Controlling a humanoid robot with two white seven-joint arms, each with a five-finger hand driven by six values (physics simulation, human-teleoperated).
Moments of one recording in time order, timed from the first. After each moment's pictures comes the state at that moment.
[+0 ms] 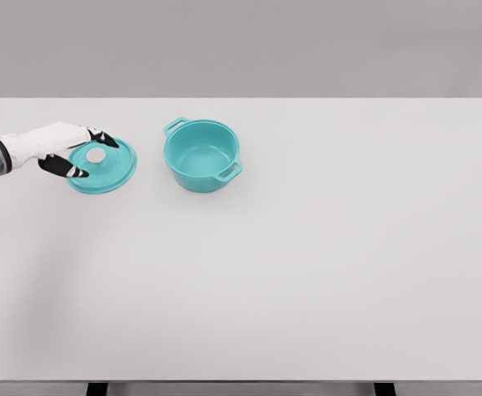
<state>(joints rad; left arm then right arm) -0.68 0.56 -0.30 -0.92 -0.56 -0.61 -0.61 0.01 0.00 -0.30 0.05 0.25 -0.01 0.09</state>
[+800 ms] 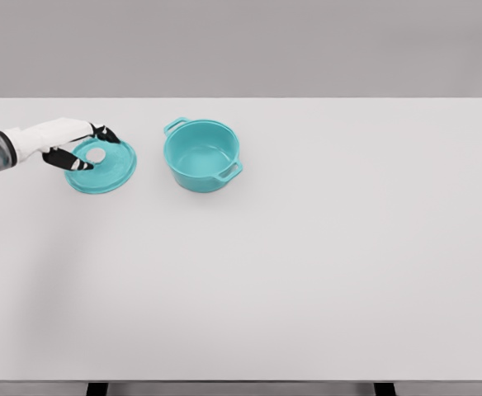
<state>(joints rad) -0.73 0.52 -0.30 -0.82 -0.56 -0.61 -0.61 0.01 0.00 -0.30 0.05 0.25 -0.01 0.09</state>
